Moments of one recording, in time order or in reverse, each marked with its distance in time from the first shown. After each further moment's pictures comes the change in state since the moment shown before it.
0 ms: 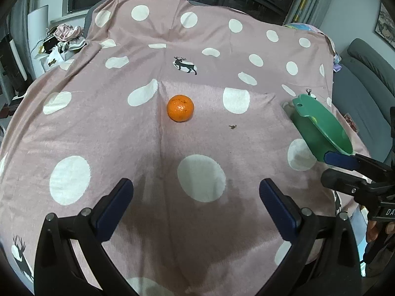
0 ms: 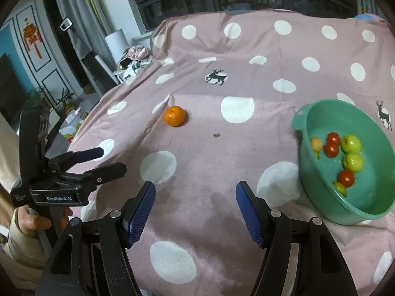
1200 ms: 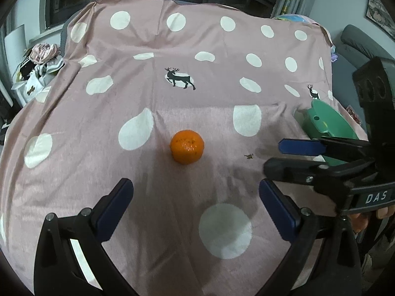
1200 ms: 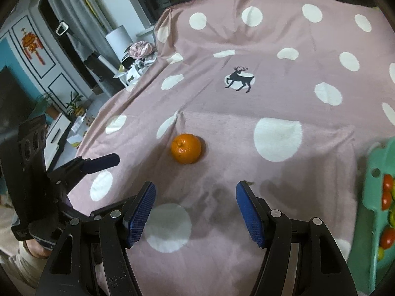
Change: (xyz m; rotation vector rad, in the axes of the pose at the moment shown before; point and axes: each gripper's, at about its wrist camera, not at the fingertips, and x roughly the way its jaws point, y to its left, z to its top) left arm 0.044 0.021 0.058 0.119 0.010 -0.019; right arm 0.096 0.006 0.074 0.036 0.061 0.124
